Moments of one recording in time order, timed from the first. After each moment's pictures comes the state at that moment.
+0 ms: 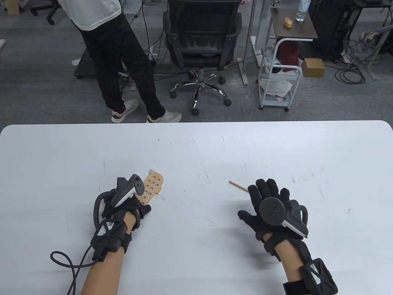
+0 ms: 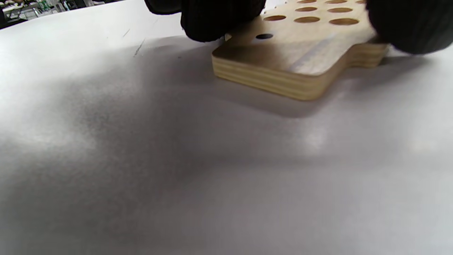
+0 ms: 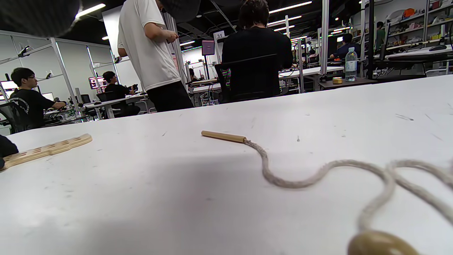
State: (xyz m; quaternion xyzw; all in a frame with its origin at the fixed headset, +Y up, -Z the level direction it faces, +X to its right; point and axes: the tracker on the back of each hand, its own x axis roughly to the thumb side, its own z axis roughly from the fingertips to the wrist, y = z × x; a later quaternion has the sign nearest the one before) left_hand -0.255 -0.763 -0.420 -0.22 0.13 -0.04 0.97; right_hand 0.186 -0.708 -0.335 0.11 -0.03 0.99 0.12
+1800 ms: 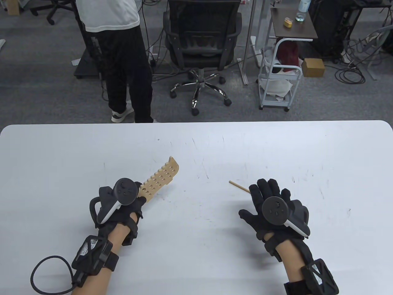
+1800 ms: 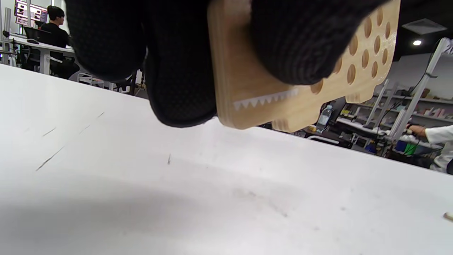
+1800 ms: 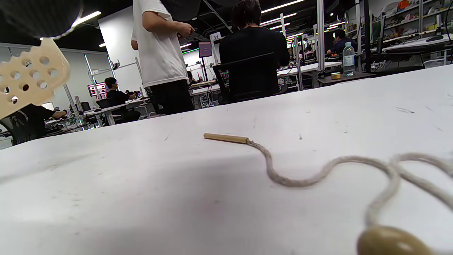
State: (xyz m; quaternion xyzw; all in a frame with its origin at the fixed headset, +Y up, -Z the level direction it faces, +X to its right) left_hand -0.251 -0.690 -0.371 0.01 0.01 0.14 0.99; right_hand 0.191 -0.707 -0.335 0.10 -0.03 0.98 0.15
